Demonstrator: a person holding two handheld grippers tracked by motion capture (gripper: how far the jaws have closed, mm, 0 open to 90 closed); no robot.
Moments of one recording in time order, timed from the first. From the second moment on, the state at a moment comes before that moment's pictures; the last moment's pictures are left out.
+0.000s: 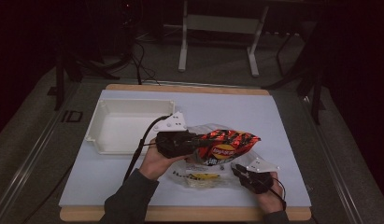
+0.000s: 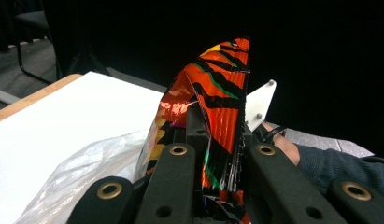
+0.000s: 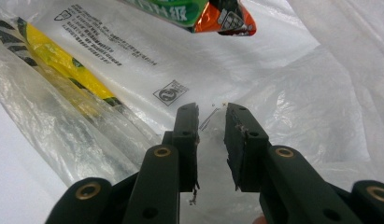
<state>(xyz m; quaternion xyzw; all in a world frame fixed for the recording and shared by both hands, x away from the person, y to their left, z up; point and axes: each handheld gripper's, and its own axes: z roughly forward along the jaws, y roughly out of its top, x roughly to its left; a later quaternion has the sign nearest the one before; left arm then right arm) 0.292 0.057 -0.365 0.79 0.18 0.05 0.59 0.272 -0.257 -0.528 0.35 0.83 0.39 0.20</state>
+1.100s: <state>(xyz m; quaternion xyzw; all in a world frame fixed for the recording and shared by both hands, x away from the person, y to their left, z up) 0.296 0.072 -0.341 0.78 0.17 0.06 0.60 0.273 -0.258 -0.531 0.35 0.83 0.39 0.19</state>
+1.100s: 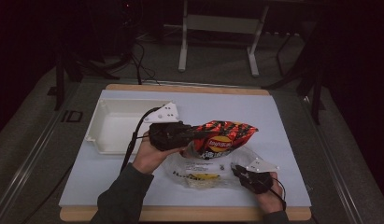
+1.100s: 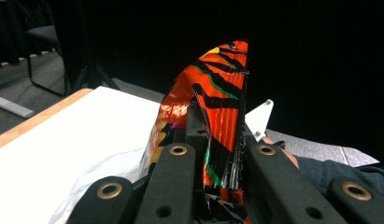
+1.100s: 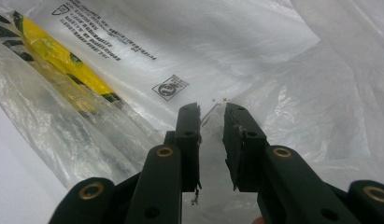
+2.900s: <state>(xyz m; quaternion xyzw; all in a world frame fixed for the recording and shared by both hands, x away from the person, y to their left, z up) 0.311 0.097 -0.319 0.75 0.19 0.05 0.64 0.275 -0.258 -0.535 0.36 0.83 0.39 0.19</state>
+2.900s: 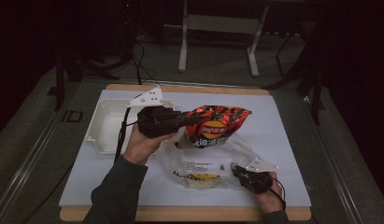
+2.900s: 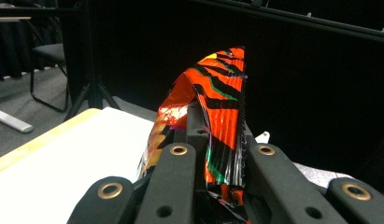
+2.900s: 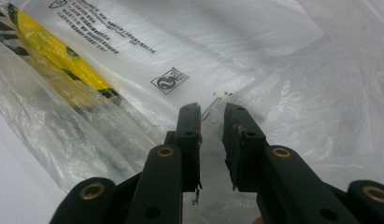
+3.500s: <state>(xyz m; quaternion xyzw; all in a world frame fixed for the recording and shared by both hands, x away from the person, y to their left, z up) 0.326 0.096 -0.315 0.74 0.20 0.05 0.64 0.275 -0.258 -0.536 0.35 0.83 0.38 0.19</state>
